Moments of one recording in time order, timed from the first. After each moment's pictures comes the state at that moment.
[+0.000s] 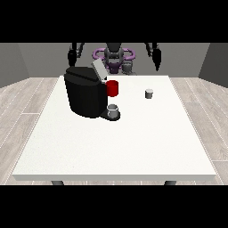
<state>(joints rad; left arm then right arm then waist) -0.02 0.10 0.04 -1.56 0.03 0.00 -0.03 0.01 -0.08 -0.02 -1.59 0.00 0.02 -0.01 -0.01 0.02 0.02</state>
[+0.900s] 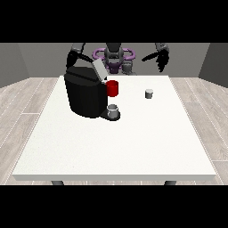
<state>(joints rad) -0.04 0.36 0.01 -1.48 -0.18 -0.21 -0.19 -0.02 -0.05 -0.01 -1.55 0.17 -0.15 -0.02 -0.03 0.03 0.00</state>
